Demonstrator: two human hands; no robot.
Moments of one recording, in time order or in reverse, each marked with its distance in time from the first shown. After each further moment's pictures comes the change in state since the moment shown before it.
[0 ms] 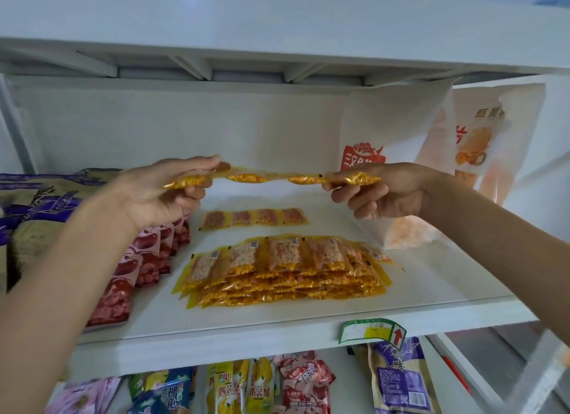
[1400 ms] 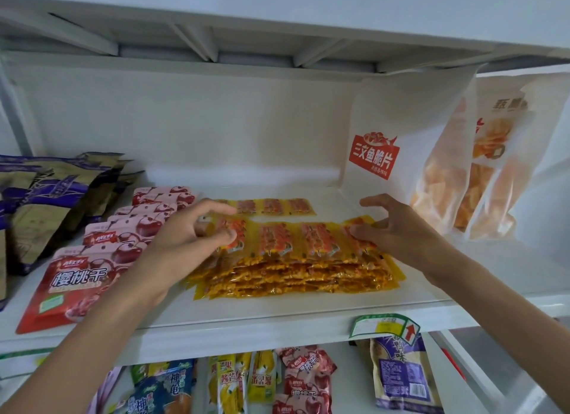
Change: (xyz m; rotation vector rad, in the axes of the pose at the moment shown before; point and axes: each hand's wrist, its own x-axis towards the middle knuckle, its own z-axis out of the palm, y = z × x) left_hand -0.032 -0.100 0.009 0.694 0.367 0.244; right_hand -0.004 0.094 0.026 -0.613 0.862 -0.119
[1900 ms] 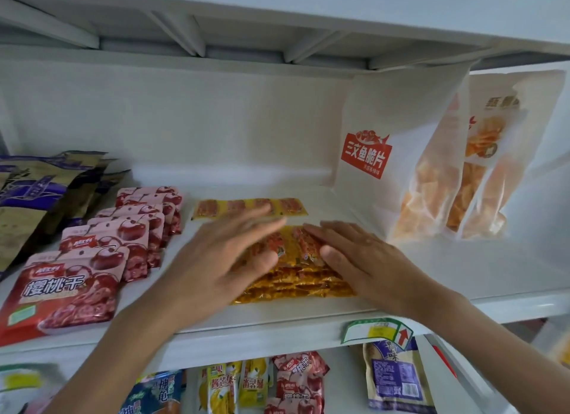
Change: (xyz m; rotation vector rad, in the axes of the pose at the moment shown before) left_hand -0.004 -0.001 0.039 0.677 -0.175 0.493; right_hand -0.022 0.020 0.026 -0.635 -0.167 -0.517
